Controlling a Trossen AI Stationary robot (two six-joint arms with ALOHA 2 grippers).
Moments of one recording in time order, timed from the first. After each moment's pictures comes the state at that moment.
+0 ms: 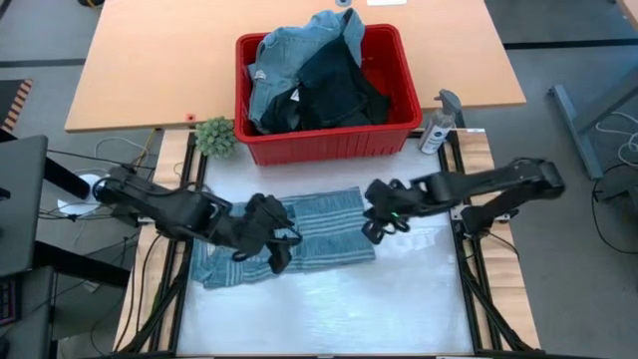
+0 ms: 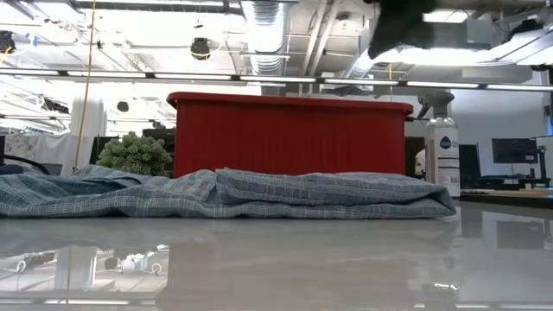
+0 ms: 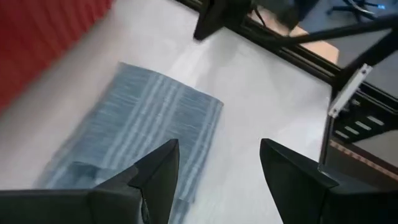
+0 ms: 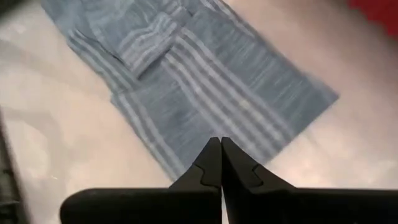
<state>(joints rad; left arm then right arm) -0.37 1.47 1.57 -0.84 -0.47 -0.76 0.16 1.33 1.23 -0.84 0.24 0.73</state>
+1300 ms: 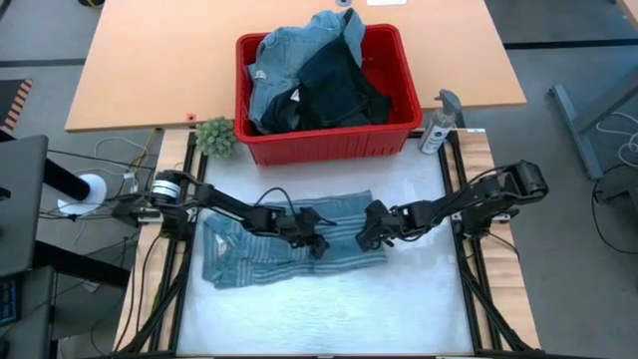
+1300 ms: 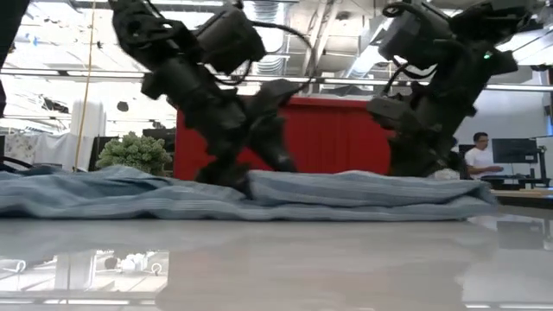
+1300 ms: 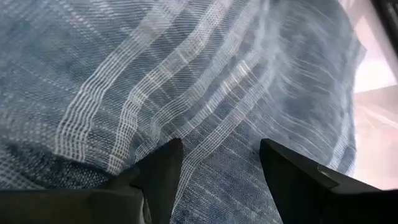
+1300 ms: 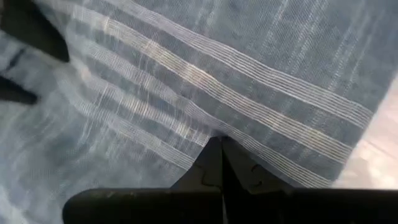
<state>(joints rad) -0.07 1.90 0.93 0.18 -0.02 -0.93 0.14 1.50 0.67 -0.22 0.27 1.02</state>
